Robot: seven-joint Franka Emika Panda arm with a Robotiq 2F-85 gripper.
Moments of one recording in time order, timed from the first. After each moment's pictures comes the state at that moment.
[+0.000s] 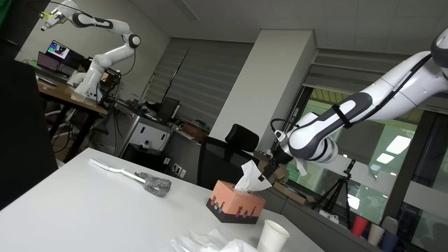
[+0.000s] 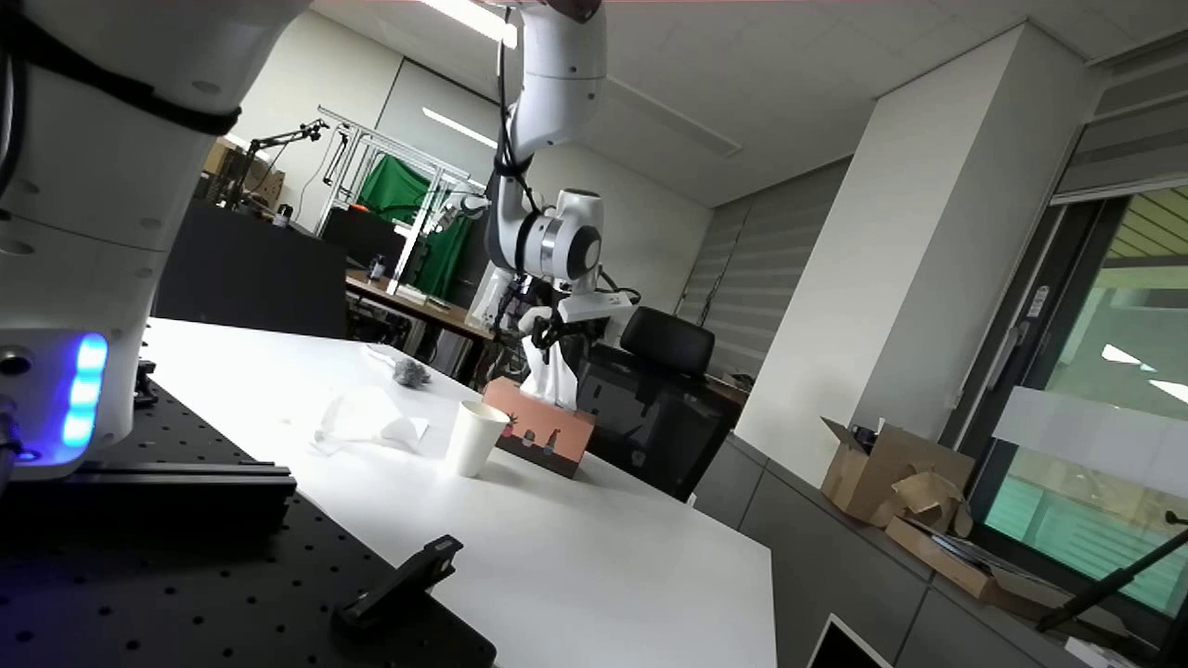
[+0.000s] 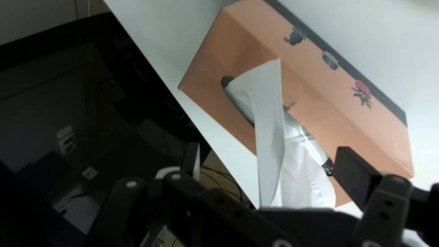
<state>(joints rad) -0.17 0.58 0.10 -1.88 -0.34 3.05 -0.78</state>
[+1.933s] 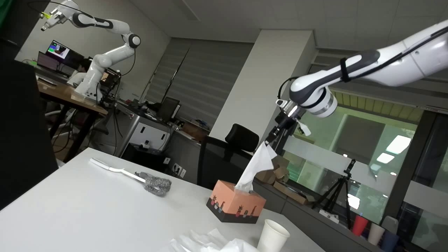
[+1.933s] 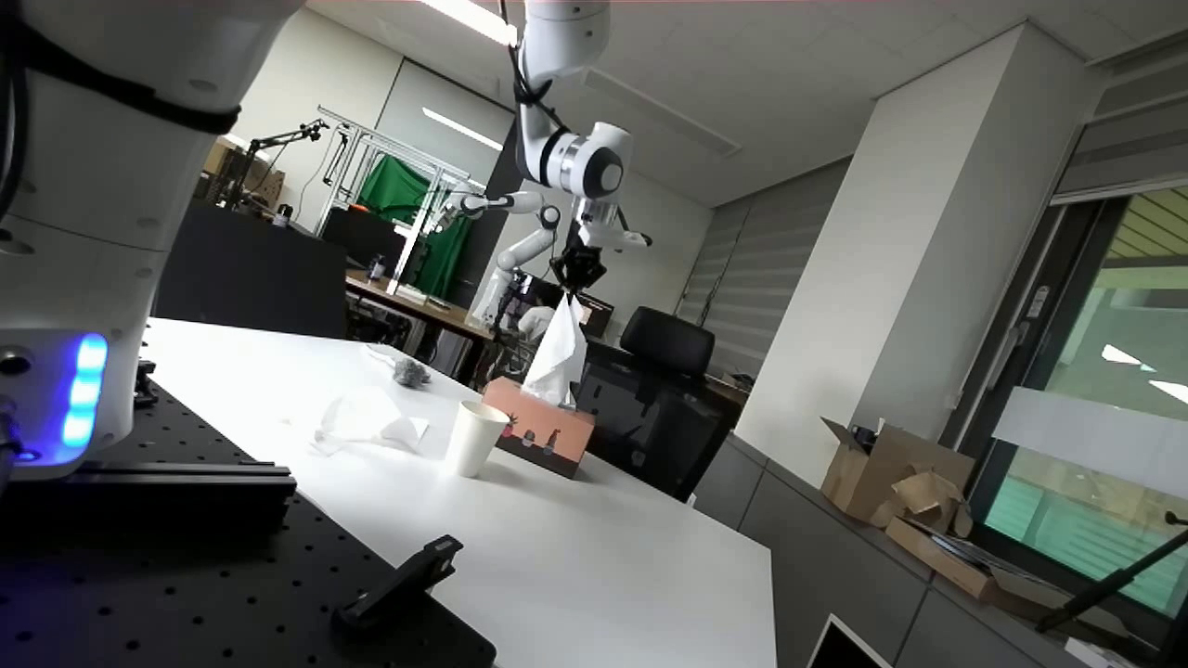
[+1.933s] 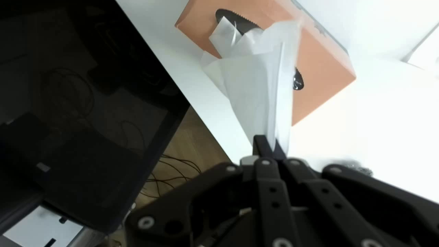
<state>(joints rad) -0.19 0.45 0.23 -1.66 -0.07 2.52 -1.00</state>
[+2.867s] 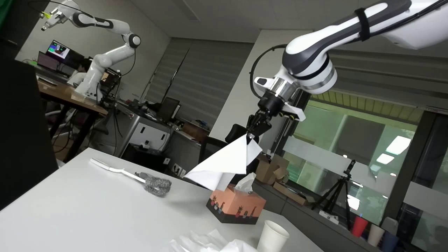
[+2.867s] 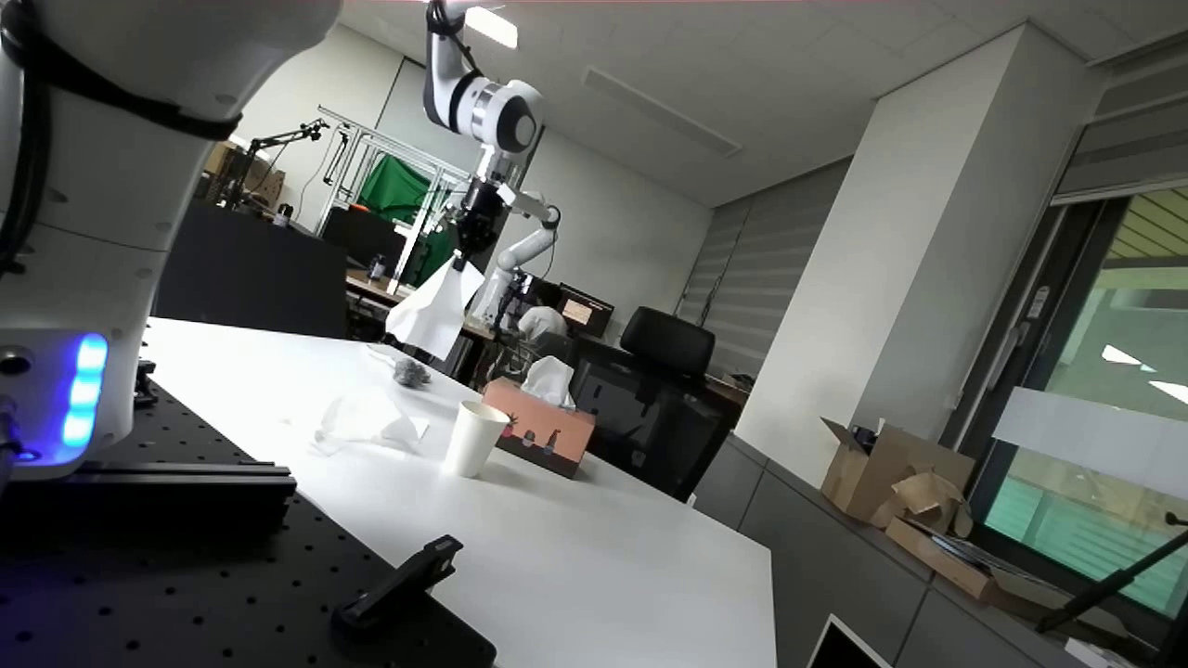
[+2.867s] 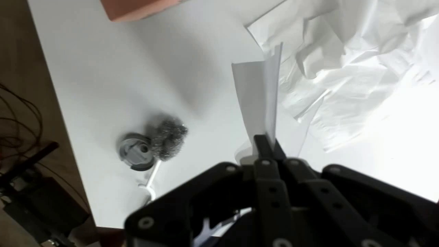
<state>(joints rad) 0.04 0.22 0.25 -1.97 0.02 2.36 -1.32</state>
